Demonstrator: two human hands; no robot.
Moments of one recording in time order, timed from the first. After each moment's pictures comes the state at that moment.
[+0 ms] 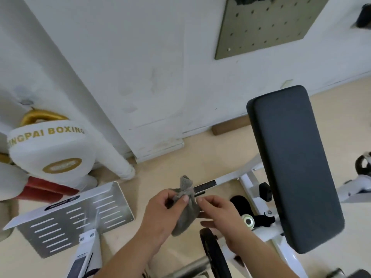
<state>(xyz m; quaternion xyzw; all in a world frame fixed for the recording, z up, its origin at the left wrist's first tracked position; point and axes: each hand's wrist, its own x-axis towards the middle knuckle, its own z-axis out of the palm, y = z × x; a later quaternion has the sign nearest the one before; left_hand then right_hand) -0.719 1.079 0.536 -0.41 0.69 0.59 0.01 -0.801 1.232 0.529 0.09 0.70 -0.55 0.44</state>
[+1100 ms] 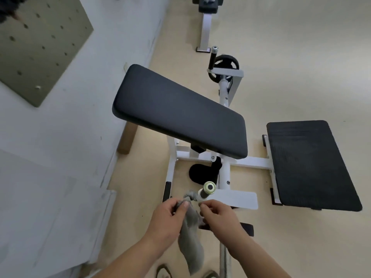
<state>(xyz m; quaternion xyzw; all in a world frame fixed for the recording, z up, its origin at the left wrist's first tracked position) -0.836 1.101 0.478 0.05 0.78 0.49 0.39 -0.743 1.242 0.485 0.43 0.64 -0.62 0.11</state>
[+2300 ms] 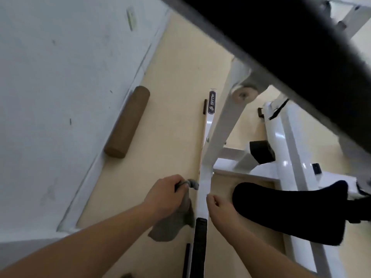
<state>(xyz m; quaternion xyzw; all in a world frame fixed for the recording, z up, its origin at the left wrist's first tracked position) -1.211 1.094 -0.041 0.26 0.86 0.30 0.31 -1.067 1.229 -0.062 0.46 0.74 -0.48 0.10</state>
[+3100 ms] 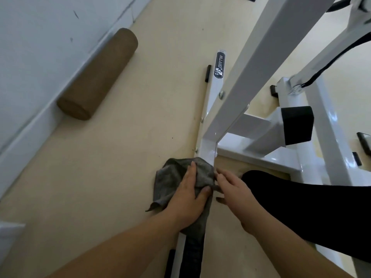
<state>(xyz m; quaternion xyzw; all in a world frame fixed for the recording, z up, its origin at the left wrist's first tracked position) -1.153 1.166 -0.295 0.21 0.77 0.47 0.38 -1.082 1.290 -0.220 0.43 0.71 -0.56 0.05</state>
